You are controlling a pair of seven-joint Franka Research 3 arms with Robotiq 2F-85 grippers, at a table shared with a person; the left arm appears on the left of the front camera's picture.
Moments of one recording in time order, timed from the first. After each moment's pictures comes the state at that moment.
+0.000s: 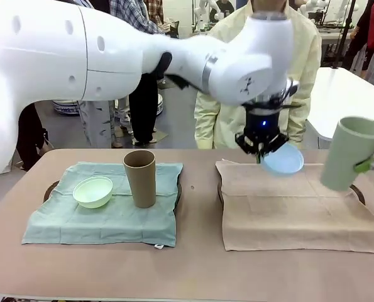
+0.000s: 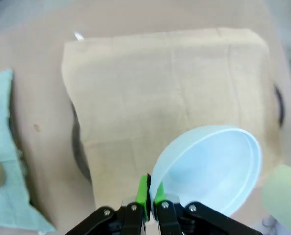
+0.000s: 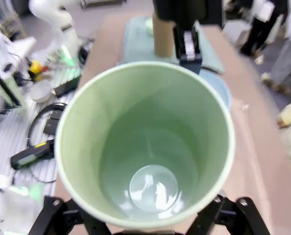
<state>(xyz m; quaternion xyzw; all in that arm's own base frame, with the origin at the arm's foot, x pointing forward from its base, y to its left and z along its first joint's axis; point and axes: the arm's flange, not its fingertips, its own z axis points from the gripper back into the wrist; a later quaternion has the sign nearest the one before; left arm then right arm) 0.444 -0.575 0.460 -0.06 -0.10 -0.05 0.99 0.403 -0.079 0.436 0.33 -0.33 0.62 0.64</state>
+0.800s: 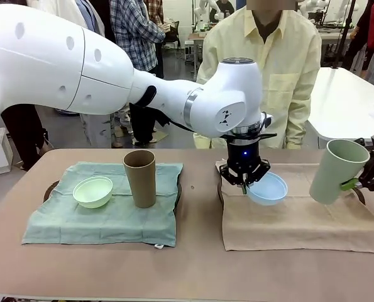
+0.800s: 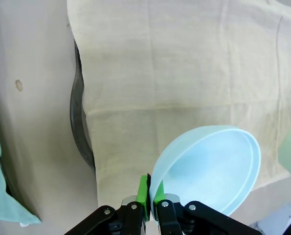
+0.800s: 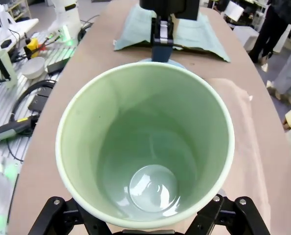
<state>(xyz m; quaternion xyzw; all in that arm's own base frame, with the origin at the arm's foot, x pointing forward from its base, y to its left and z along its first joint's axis) 0.439 -0.536 0.388 -0.08 -0.02 0.00 1.00 0.440 -0.081 0.368 0.31 -0.34 0.65 0.60</state>
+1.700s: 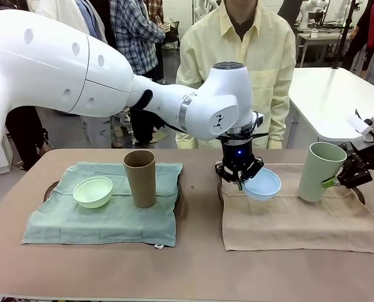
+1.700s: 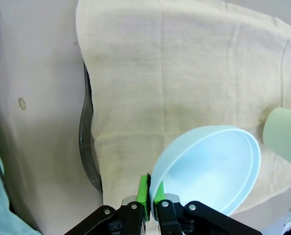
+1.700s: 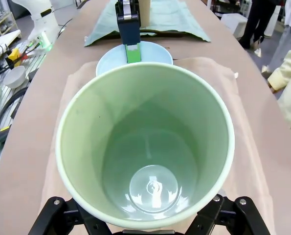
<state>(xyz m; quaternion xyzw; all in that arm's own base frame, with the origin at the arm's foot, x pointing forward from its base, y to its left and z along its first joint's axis) 0.459 -0.526 0.378 -0.09 -0.03 0.02 1.00 0.485 -0.075 0.327 0.33 -0.33 0.61 0.64</state>
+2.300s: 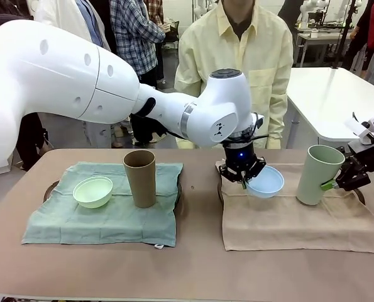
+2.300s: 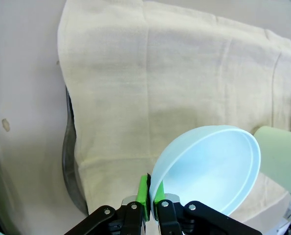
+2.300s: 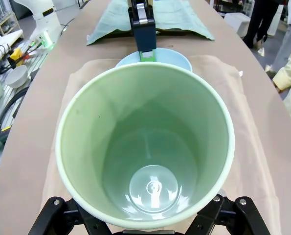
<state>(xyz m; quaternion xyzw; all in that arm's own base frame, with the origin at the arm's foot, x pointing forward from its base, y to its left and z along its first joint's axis) 0.472 -0.533 0.363 -0.12 -0.06 0.02 0.99 0.485 -0.072 0.318 0.33 -0.33 0.61 0.64</state>
